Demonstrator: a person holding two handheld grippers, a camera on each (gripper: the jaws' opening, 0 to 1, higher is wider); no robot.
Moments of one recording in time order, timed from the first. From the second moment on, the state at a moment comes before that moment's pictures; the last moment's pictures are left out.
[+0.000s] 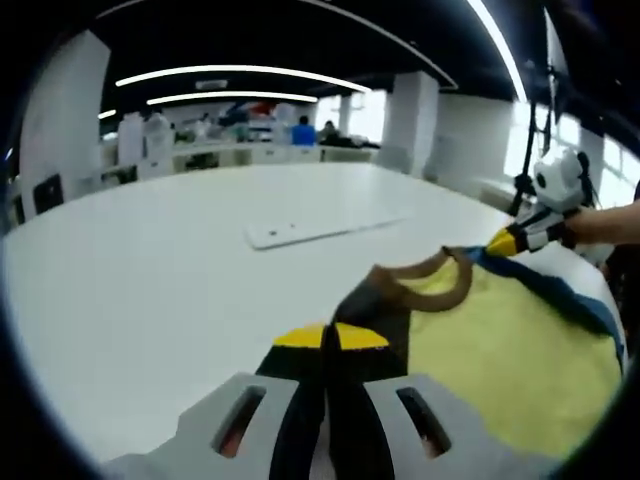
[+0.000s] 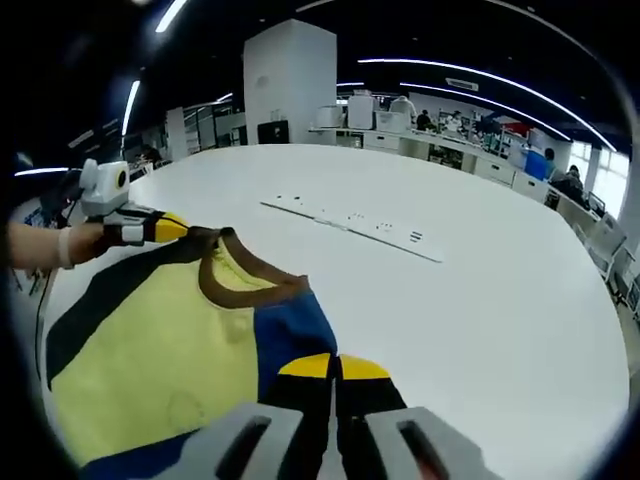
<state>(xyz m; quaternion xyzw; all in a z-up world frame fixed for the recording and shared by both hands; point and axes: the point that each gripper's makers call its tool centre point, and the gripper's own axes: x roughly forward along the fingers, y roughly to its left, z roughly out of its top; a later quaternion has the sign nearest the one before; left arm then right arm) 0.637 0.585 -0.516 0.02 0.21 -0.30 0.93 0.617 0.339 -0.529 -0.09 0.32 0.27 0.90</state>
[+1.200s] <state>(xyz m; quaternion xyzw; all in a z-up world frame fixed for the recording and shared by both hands) 0.512 0.592 -0.412 -0.02 0.13 -0.36 0.92 0.439 0.343 -0.445 -0.13 0.21 0.33 0.91</state>
